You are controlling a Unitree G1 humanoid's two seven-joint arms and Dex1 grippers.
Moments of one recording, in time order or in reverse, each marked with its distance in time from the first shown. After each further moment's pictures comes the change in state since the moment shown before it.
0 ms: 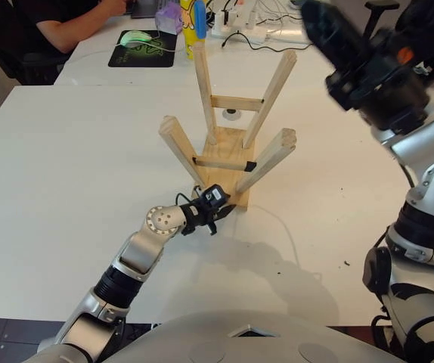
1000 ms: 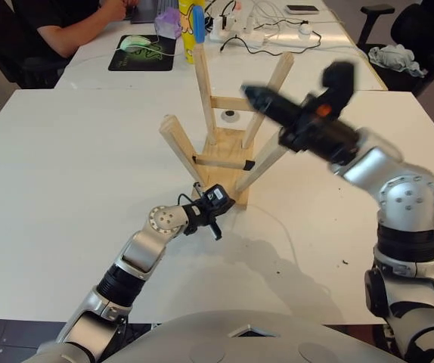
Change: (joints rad) left arm -0.016 -0.014 0.003 0.023 -0.017 0.016 0.005; right arm 0.199 -0.026 0.309 -0.009 -0.248 -0.047 0.002
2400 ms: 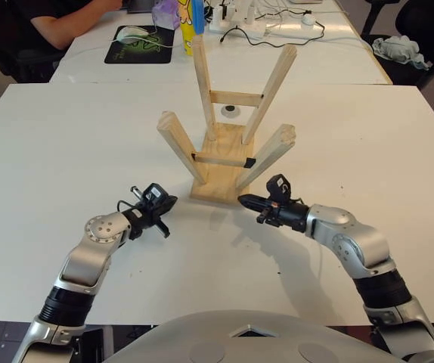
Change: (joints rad) left arm 0.187 0.218 0.286 -0.085 -0.095 -0.032 0.029; right arm 0.336 0.016 0.198 0.156 -0.664 -0.055 0.155
